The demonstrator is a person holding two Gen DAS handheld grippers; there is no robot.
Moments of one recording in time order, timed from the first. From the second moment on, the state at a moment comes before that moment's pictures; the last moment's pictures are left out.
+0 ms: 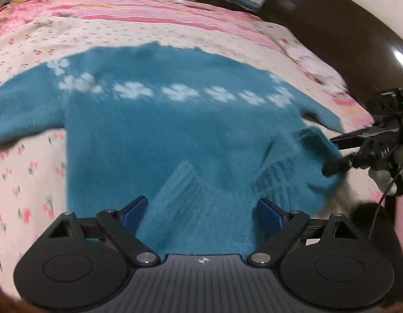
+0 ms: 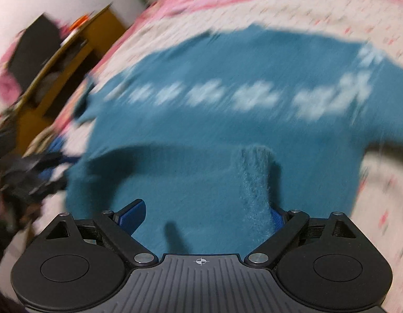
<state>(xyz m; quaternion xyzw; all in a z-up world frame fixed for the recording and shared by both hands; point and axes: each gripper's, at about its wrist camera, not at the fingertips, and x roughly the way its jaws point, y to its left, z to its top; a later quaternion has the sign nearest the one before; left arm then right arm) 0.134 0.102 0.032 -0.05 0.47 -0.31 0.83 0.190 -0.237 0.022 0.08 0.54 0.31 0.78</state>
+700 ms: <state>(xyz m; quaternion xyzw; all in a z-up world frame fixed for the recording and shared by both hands) 0.009 0.054 0.056 0.08 0.42 -0.15 0.89 0.037 -0.194 0.077 -0.03 0.42 0.22 0.88</state>
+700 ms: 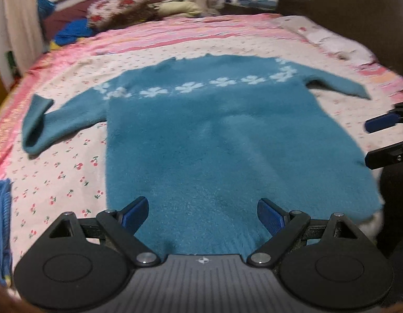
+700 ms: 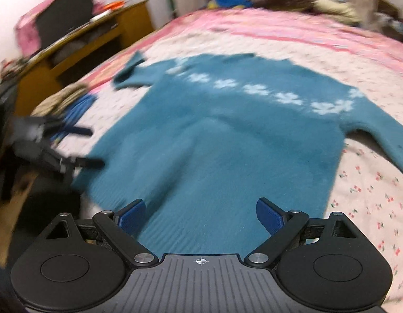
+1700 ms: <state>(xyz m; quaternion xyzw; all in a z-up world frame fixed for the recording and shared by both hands) 0.068 -0.041 0.034 0.13 0.41 -0.05 0.90 0.081 -0.191 0.024 0.02 0.37 0.08 0.92</state>
